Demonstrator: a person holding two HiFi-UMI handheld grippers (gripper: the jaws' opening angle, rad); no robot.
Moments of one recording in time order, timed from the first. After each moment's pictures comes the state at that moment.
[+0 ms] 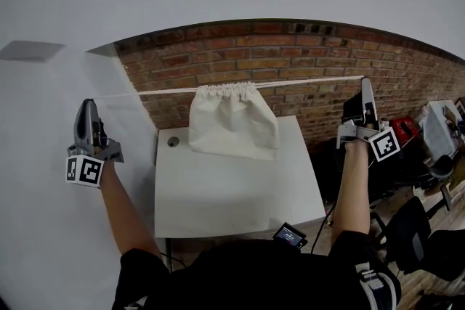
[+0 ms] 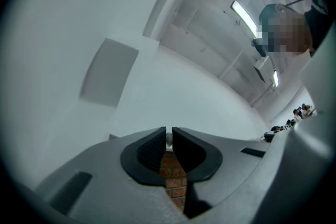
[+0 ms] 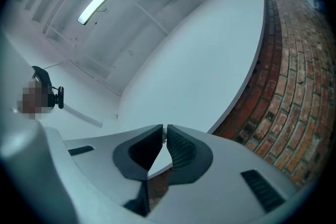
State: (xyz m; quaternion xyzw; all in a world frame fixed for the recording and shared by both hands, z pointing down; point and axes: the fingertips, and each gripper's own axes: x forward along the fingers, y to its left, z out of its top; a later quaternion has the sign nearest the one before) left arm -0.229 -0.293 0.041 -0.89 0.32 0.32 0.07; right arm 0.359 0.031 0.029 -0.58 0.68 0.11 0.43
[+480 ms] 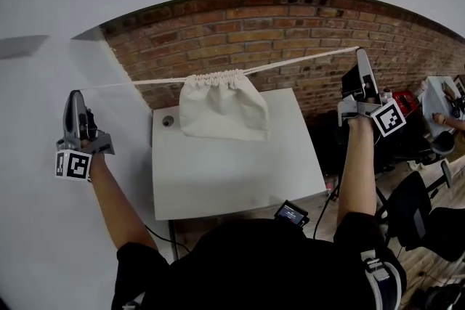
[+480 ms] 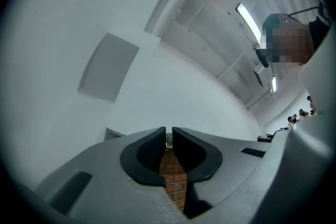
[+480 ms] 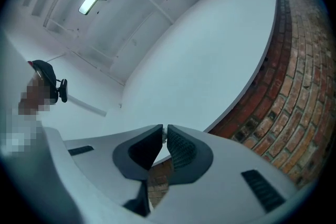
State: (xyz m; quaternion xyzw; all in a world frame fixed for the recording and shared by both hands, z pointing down) left arm -0.230 -0.289 0.044 -0.90 0.30 0.30 0.04; right arm 0.338 0.023 0.025 -0.58 0.72 0.09 0.38
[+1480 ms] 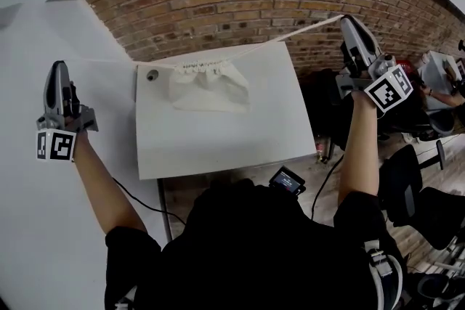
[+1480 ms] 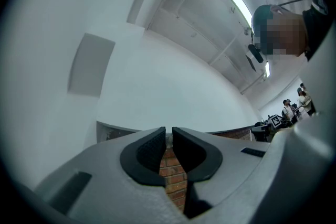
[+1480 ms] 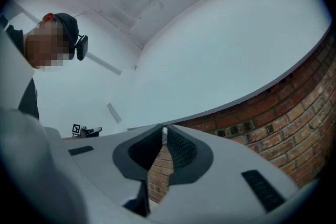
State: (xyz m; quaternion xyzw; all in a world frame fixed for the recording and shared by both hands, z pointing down) left arm -0.192 -0.240 0.065 -0.92 0.30 0.23 0.07; right arm 0.317 0.017 0.077 -0.61 0.77 0.09 0.16
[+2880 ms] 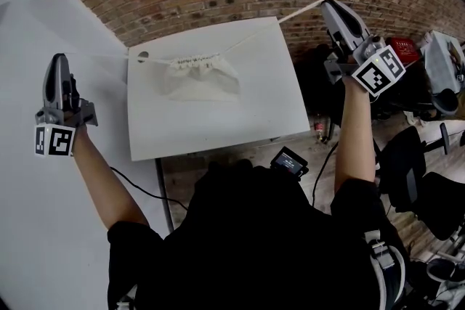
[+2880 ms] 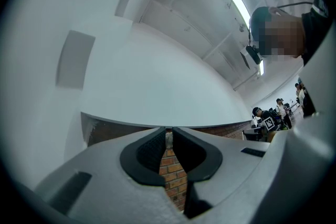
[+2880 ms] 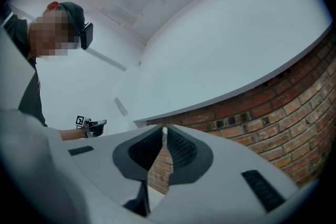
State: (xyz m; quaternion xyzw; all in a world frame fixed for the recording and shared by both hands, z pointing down) left arm -0.144 -0.173 0.087 -0.94 0.28 0.19 0.07; right arm 0.321 0.048 0.123 -0.59 0.79 0.08 0.14
